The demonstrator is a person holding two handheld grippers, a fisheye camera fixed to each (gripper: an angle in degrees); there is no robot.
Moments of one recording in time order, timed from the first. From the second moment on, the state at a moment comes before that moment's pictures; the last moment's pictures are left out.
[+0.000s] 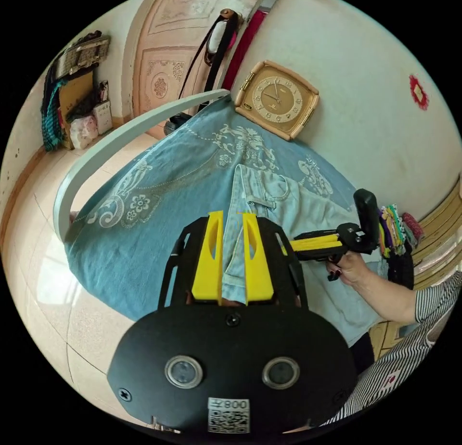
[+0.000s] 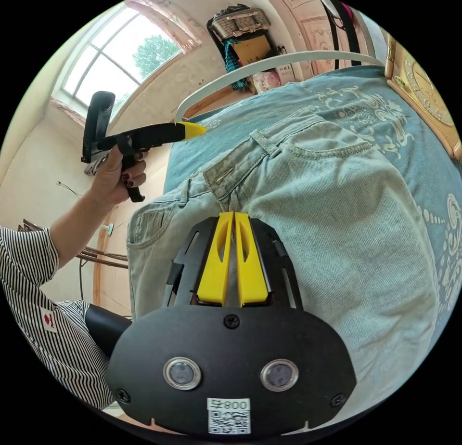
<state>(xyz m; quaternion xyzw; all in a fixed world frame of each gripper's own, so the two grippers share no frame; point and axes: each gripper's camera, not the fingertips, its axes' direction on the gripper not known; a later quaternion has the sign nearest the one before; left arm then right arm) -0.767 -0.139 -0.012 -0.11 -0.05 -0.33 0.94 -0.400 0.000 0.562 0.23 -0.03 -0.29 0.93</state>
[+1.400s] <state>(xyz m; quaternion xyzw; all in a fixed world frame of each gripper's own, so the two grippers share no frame) -0.655 0.221 -0.063 0.02 0.17 -0.62 0.76 -0.337 -0.089 0.430 0.25 0.10 -0.20 0.94</state>
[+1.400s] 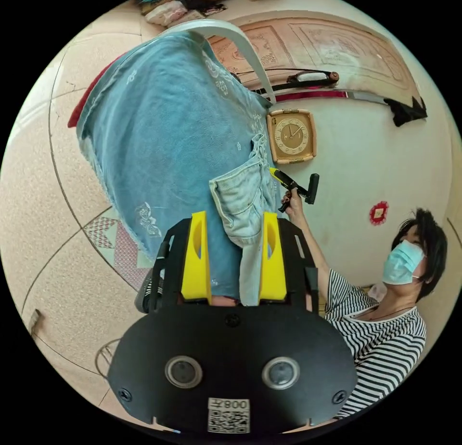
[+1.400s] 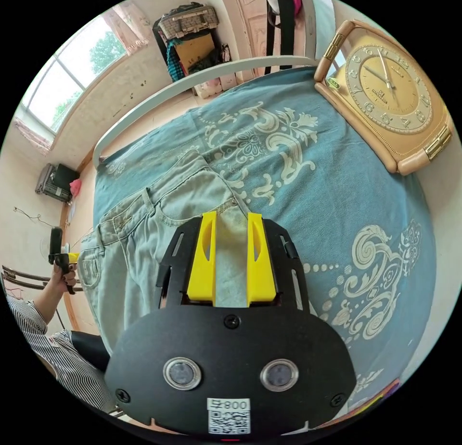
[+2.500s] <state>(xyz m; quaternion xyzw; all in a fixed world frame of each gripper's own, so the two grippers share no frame) -0.647 0.127 -0.130 0.03 -0.01 -0.45 0.89 -0.353 0.042 0.439 0.37 0.06 -0.19 0.91</state>
